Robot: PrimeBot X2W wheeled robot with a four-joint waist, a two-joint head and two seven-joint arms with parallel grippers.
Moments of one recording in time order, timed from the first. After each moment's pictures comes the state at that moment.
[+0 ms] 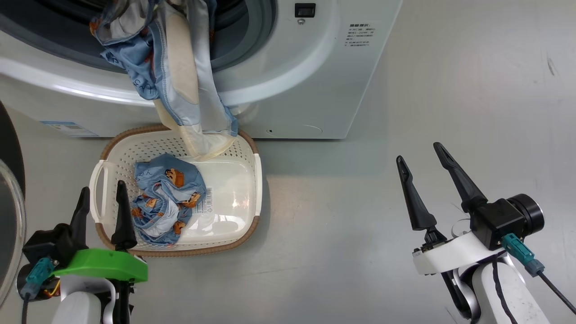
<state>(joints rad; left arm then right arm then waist) -0.12 0.06 0.03 0.26 -0.37 -0.10 -0.25 -0.11 -0.10 0.25 0.03 0.09 0.12 -0.26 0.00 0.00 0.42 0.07</state>
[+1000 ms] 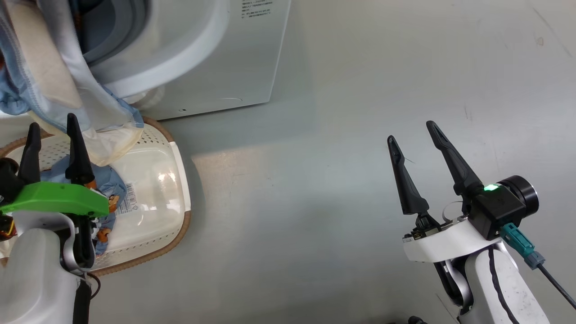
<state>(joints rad) -0.37 0.15 0.05 0.38 -0.45 -0.12 -0.24 -0.16 -0.06 0.26 -0.01 0.09 0.12 -0.26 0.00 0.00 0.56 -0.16</state>
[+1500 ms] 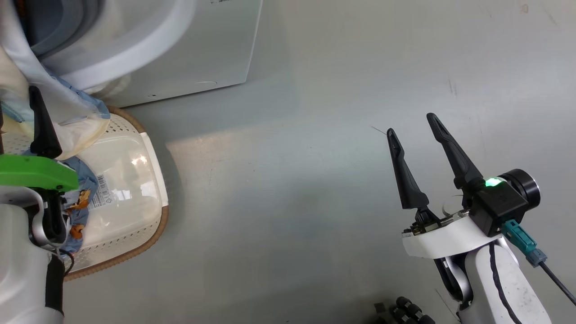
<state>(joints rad) -0.49 0.21 0.06 0.47 -0.48 -0.12 -0.24 -0.18 -0.06 0.26 -0.03 0.09 0.12 -0.26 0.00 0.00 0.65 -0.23</state>
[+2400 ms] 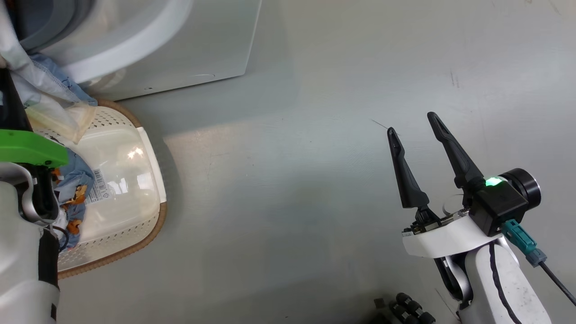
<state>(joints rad) -0.61 0.21 0.08 0.58 -0.48 -0.12 -0.25 -0.18 -0.06 0.26 -0.03 0.08 0.12 -0.26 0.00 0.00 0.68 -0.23</state>
